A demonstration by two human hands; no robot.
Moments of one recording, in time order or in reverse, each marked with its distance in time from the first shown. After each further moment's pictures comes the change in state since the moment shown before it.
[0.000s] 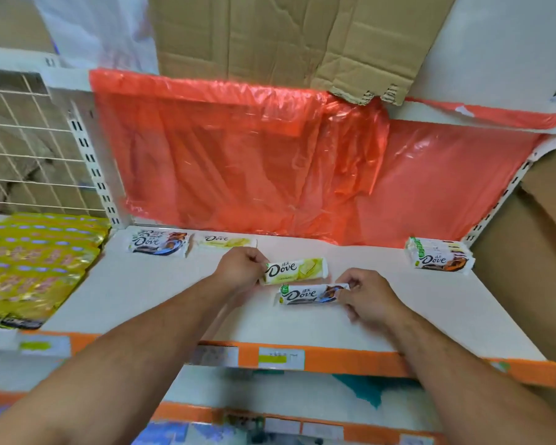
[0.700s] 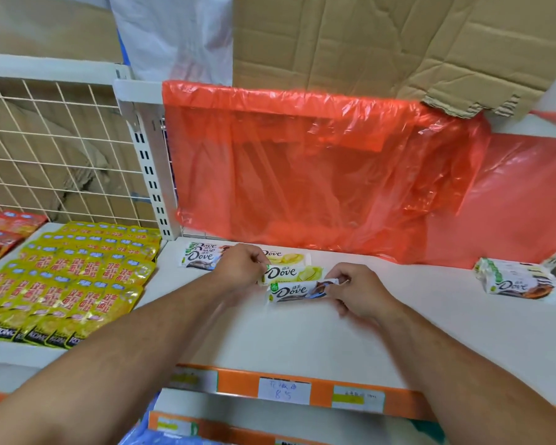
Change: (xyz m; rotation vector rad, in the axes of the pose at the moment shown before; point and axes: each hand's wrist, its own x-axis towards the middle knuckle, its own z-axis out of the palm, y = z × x) left_hand 0.050 -0.045 -0.120 0.211 0.060 0.067; right_hand 0.057 -0.092 0.103 -0.025 -0.078 -0.117
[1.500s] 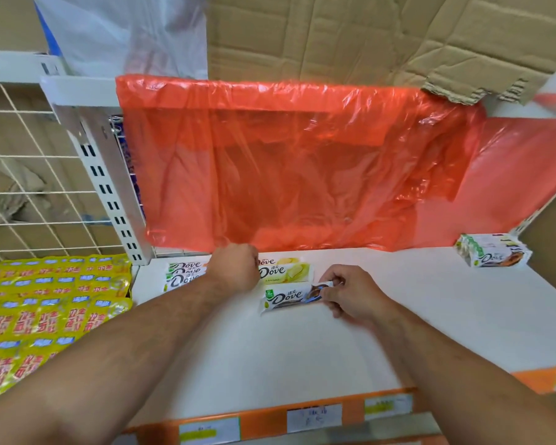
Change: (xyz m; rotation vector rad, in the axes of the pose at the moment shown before) left_hand 0.066 -0.009 -0.006 0.675 -0.030 0.292; right_hand 0.020 -0.002 0.031 0.058 0.104 0.140
